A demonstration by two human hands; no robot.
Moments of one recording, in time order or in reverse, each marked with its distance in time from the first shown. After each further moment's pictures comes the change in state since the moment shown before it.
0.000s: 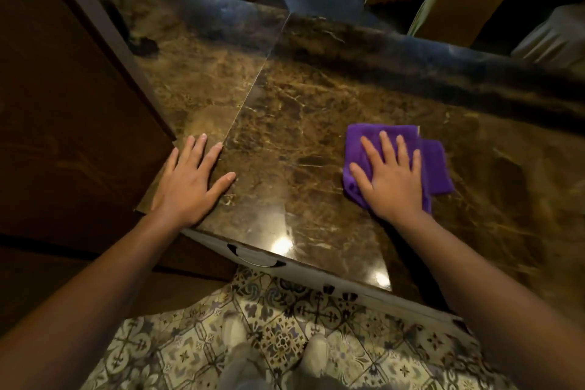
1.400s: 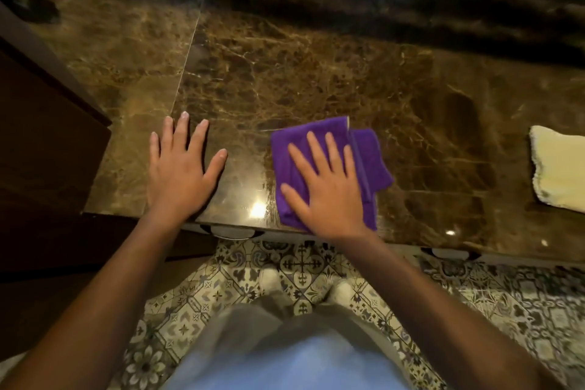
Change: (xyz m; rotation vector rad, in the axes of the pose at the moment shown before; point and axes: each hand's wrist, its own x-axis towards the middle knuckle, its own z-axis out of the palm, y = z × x) left_hand 0.001 0.064 0.005 -0.062 0.019 0.035; right_hand -0.094 -0.062 0.022 0.062 0.053 -0.120
